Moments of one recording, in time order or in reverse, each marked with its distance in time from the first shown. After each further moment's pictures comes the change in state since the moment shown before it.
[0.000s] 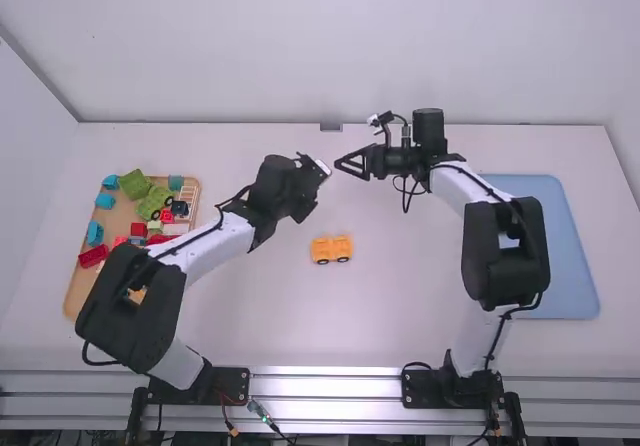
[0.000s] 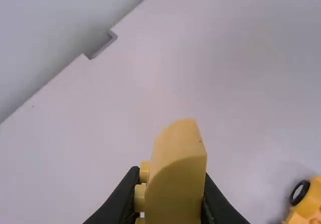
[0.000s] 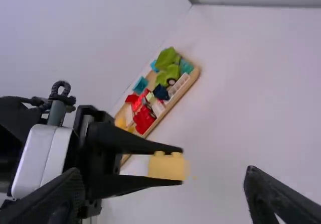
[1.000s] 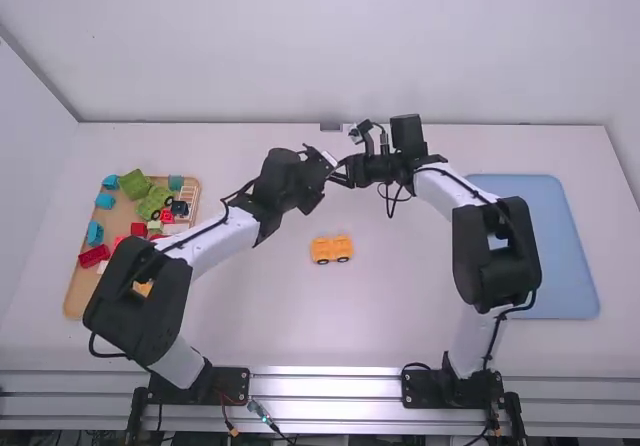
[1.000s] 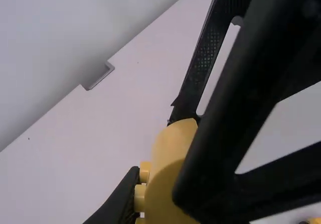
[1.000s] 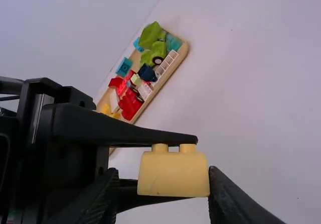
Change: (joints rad) left arm -0.010 0.039 0.049 0.061 0.034 -0.007; right arm 0.093 0.000 0.002 -0.083 0.138 -0.030
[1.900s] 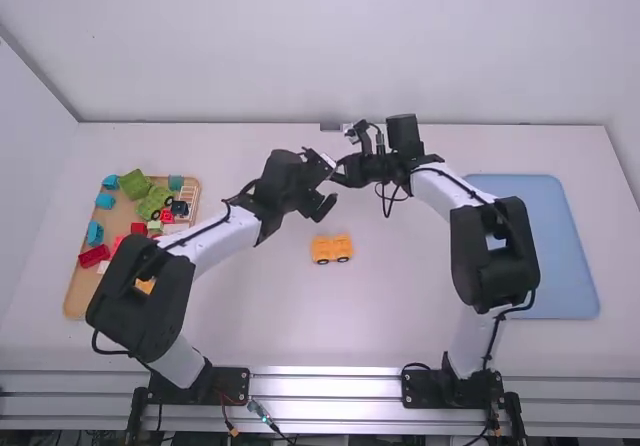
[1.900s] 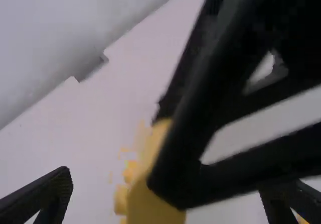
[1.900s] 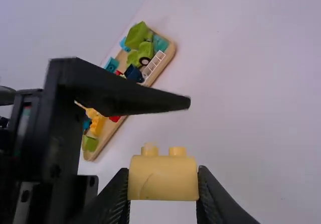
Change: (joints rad) left arm 0.000 0.015 0.012 -0.086 0.014 -0.056; right arm 0.009 0.000 0.005 -0.007 0.072 -0.027
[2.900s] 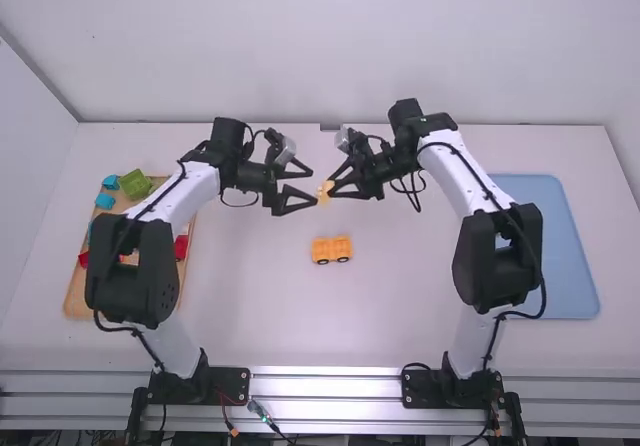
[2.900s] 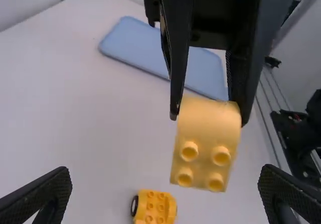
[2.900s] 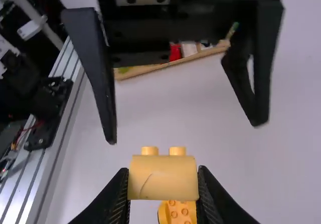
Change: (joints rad) left arm 0.322 0.122 0.298 -0.575 1.117 0.369; right arm -0.002 0.000 0.357 -1.007 -0.096 -1.181
